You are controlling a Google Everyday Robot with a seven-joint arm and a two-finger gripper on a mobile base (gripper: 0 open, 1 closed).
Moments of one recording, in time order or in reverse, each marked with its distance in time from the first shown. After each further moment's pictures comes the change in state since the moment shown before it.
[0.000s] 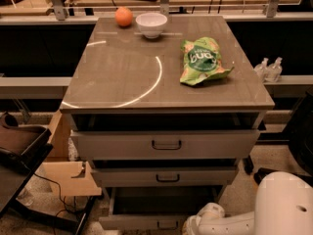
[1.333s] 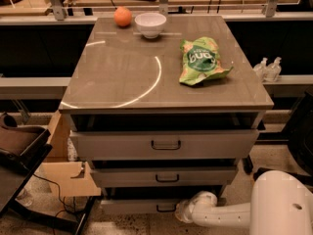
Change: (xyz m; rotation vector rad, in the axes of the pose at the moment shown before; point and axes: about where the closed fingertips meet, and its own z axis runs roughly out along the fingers) arm -0.036 -0.084 0.004 0.151 -0.052 -0.092
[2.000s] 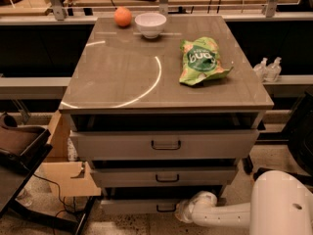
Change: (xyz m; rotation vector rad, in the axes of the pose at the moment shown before) arm 0.000 0.000 0.000 0.000 0.000 0.000
